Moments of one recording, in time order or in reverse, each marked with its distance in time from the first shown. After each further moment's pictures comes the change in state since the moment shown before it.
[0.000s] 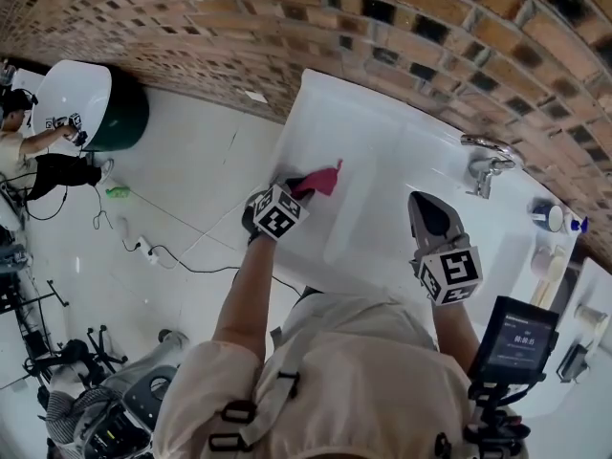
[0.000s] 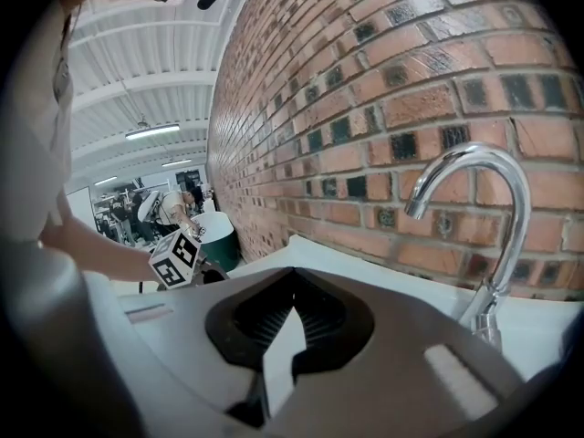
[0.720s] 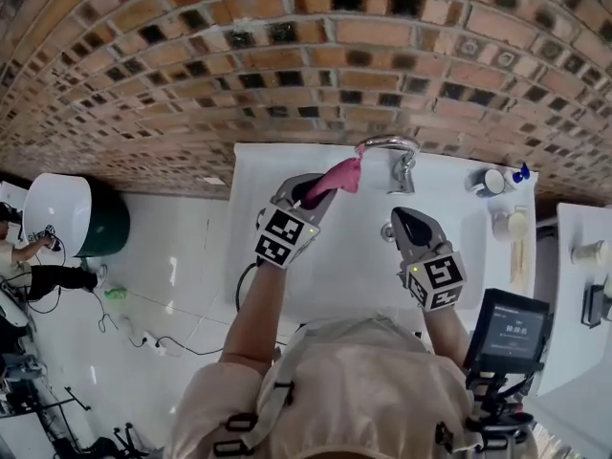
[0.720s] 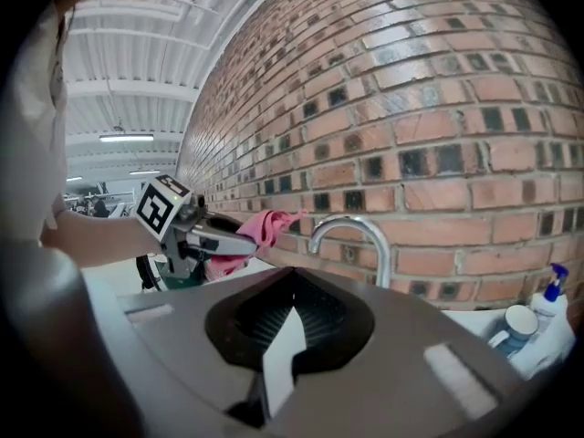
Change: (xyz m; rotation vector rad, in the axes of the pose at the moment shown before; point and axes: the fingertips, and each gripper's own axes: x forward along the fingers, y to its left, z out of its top) left arm -0.087 -0.103 0.299 0.167 -0.595 -0.076; right arm -0.123 -0.068 0.016 0.030 -0.138 -0.232
